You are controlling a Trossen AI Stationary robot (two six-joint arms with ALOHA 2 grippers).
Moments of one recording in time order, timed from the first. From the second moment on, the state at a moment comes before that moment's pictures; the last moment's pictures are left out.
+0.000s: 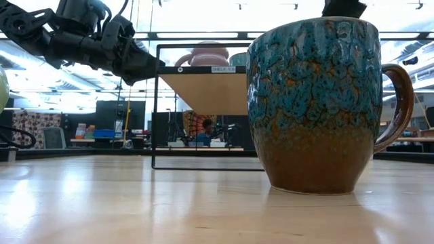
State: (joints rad) left arm 0.30 0.96 0.28 0.56 0.10 -0.04; right arm 0.46 1.26 1.07 -0.66 0.24 0.55
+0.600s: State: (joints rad) left arm 0.30 0.96 0.28 0.59 0.02 0.01; right arm 0.58 1.52 1.06 -0.60 0.17 0.62
